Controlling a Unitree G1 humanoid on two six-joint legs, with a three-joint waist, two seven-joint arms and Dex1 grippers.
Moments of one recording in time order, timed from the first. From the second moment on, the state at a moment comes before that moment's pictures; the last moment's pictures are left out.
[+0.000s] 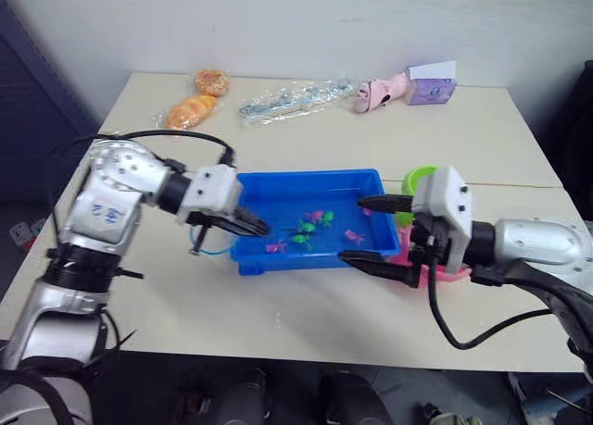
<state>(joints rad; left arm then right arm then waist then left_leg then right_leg) -0.82 0.72 -0.23 0.08 -0.27 0.11 -1.49 -0.42 -0.91 0.00 -0.66 0.84 0.76 0.69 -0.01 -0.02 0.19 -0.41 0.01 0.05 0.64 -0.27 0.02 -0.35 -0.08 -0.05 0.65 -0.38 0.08</state>
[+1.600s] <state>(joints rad) -0.86 0.72 0.13 0.40 -0.36 0.11 -1.27 -0.30 -0.95 -0.05 -0.62 0.46 0.55 0.84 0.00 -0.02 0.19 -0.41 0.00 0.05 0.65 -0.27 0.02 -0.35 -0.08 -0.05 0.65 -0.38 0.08</state>
